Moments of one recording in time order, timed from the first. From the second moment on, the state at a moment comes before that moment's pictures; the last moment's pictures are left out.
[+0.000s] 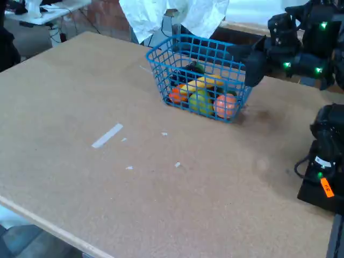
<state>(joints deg) 0.0 15.0 14.8 -0.5 0.1 -0.3</state>
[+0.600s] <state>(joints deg) 0.0 15.0 18.7 -0.9 4.9 -1.2</state>
